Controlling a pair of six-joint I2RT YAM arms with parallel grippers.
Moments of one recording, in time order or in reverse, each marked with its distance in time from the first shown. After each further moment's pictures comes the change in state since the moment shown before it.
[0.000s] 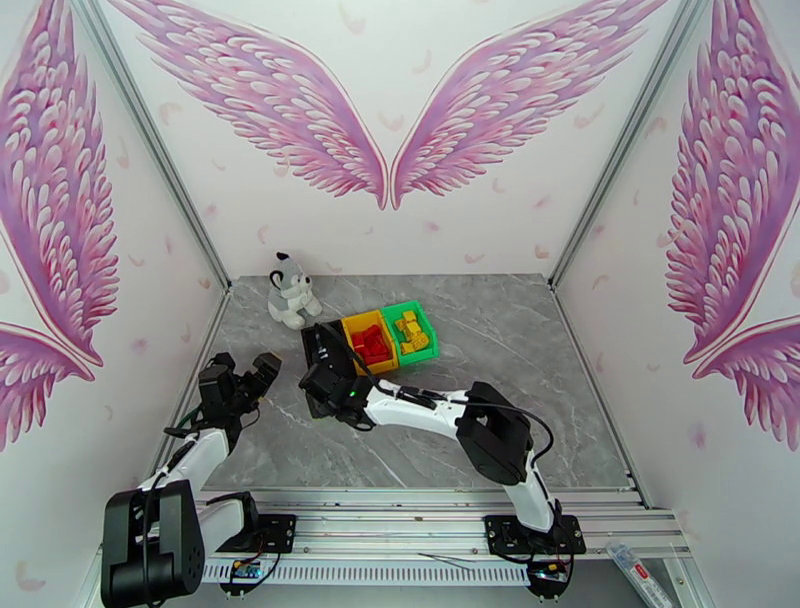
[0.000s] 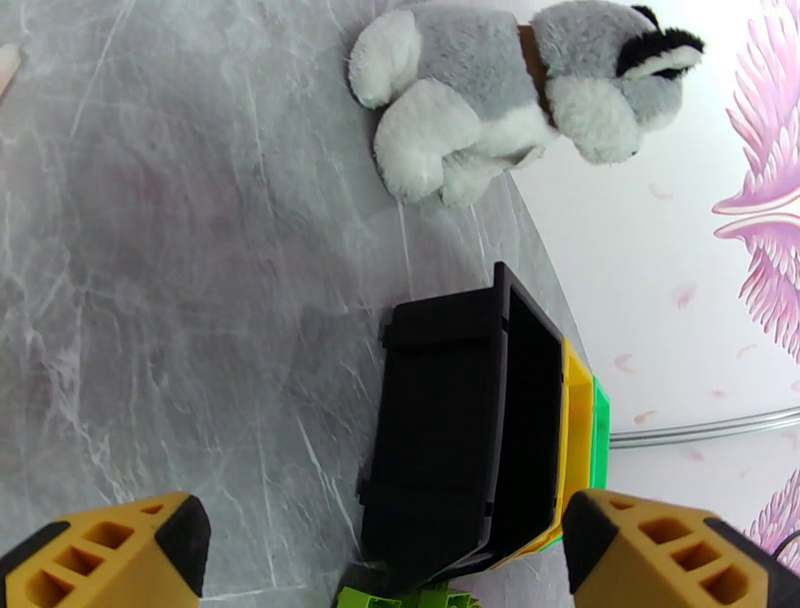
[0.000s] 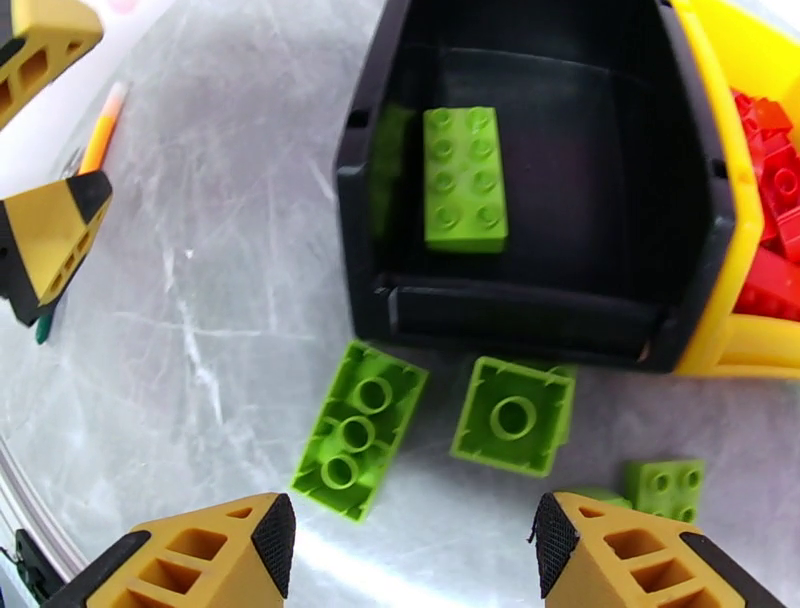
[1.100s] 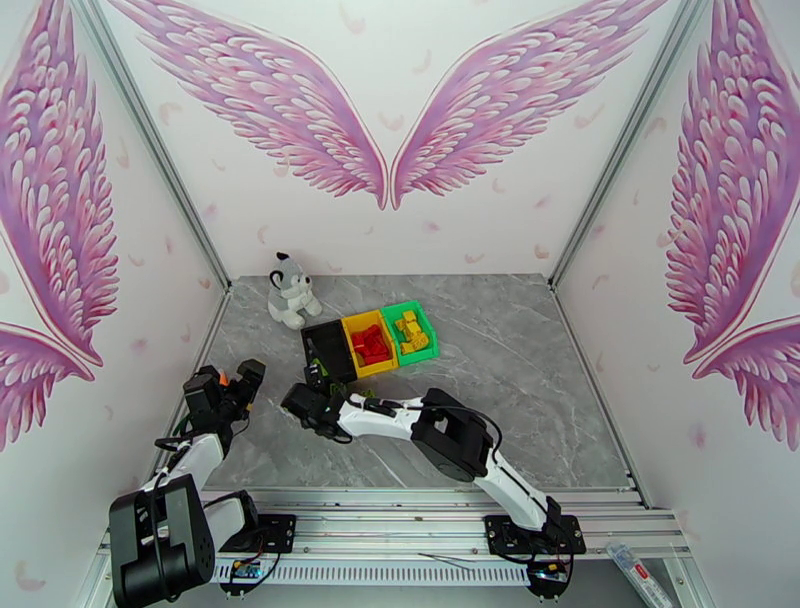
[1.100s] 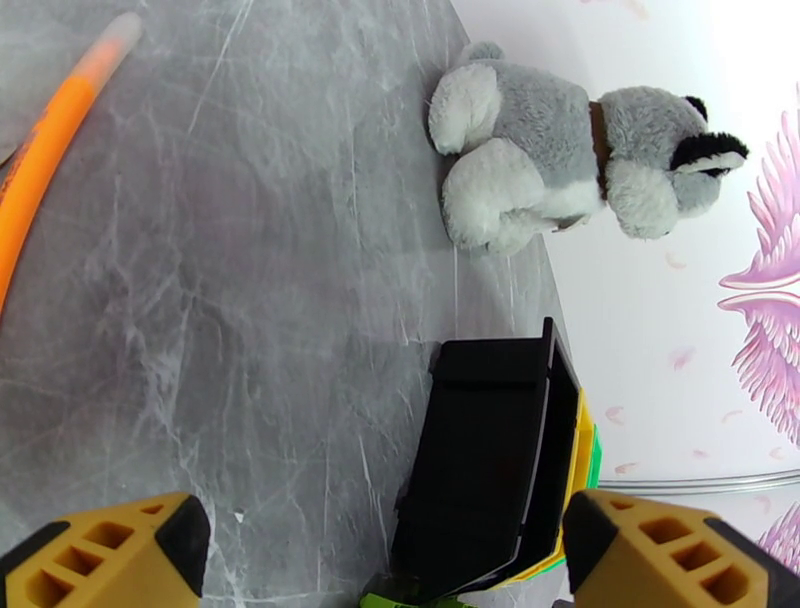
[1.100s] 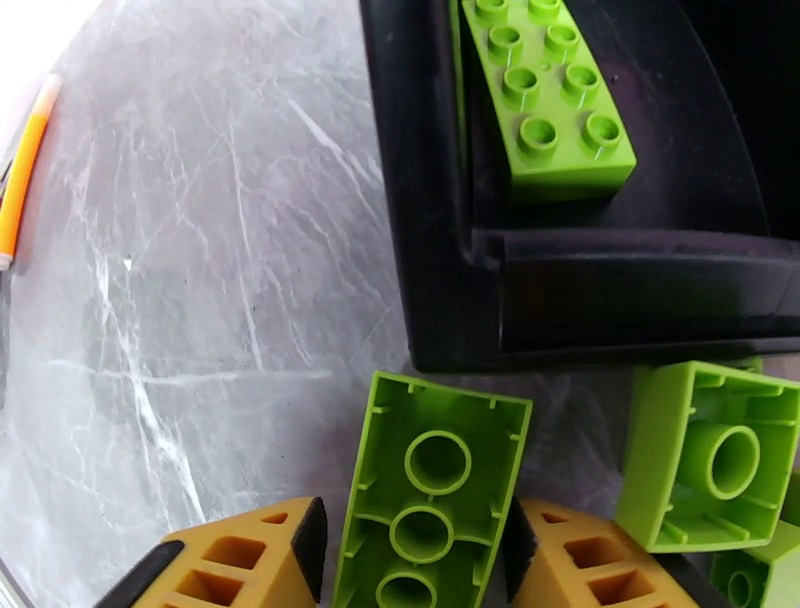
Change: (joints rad) left arm 0.125 0.000 -0.049 0.020 0.061 -0.053; right arm 0.040 0.261 0.171 0.009 0.074 0.159
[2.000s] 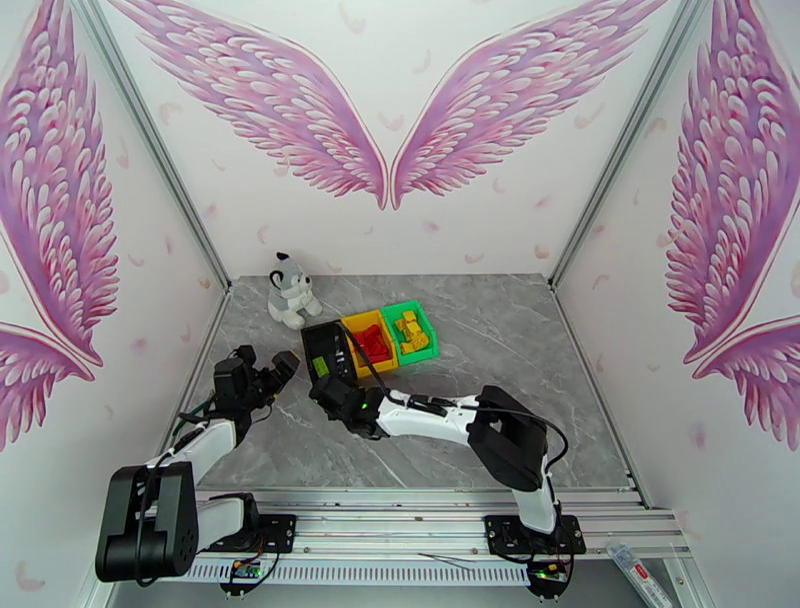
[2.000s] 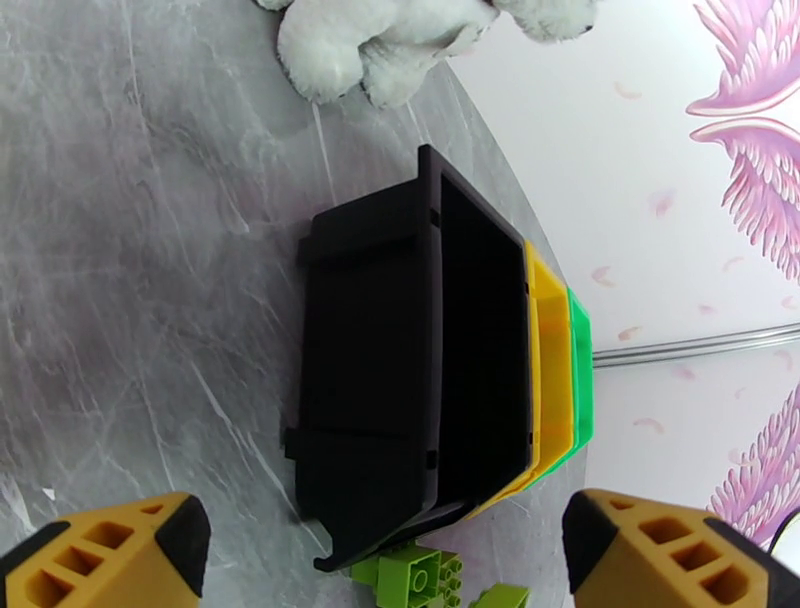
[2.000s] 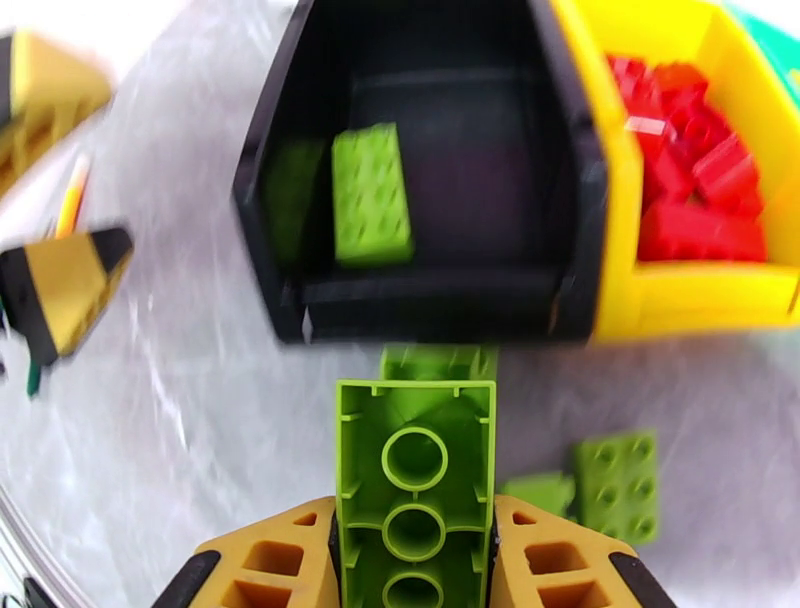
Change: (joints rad) left arm -0.254 0.092 0.086 0.034 0.016 0.069; right arm -0.071 -0.346 -0.310 0.095 0.058 -0.089
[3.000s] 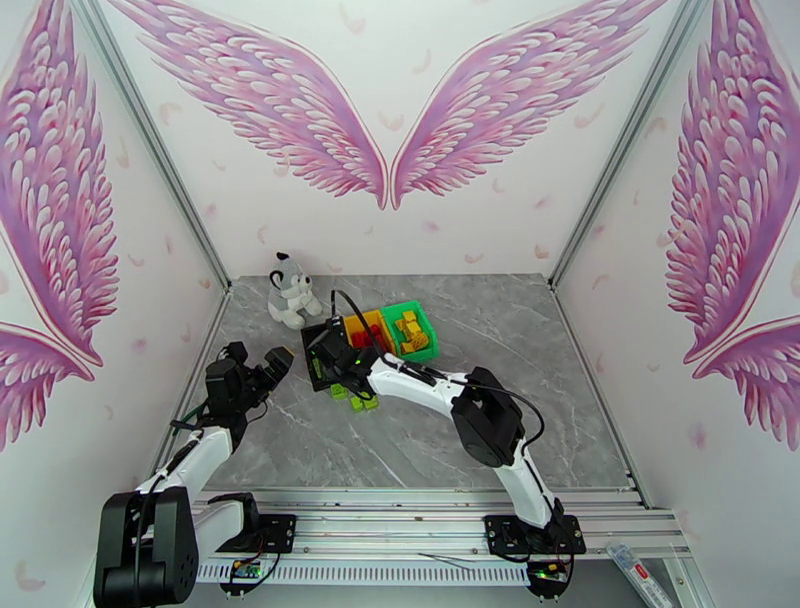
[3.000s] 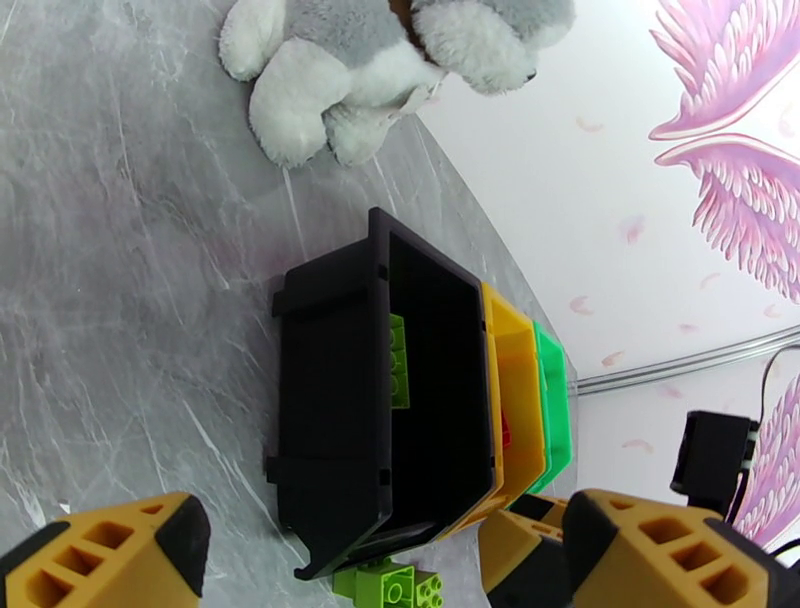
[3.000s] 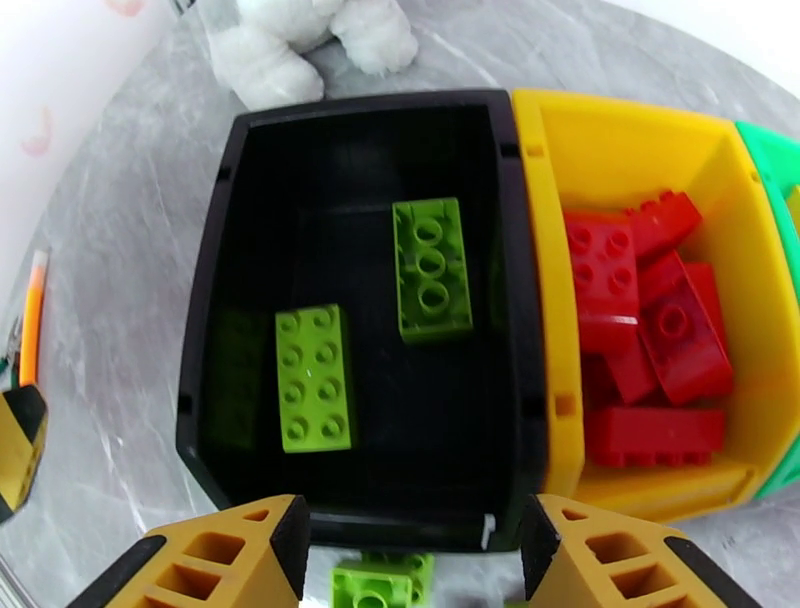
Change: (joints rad) left arm 0.016 -0.107 -0.009 -0.013 -0.033 0.004; right arm -0.102 0.130 0.259 -0.133 -0.048 -0.119
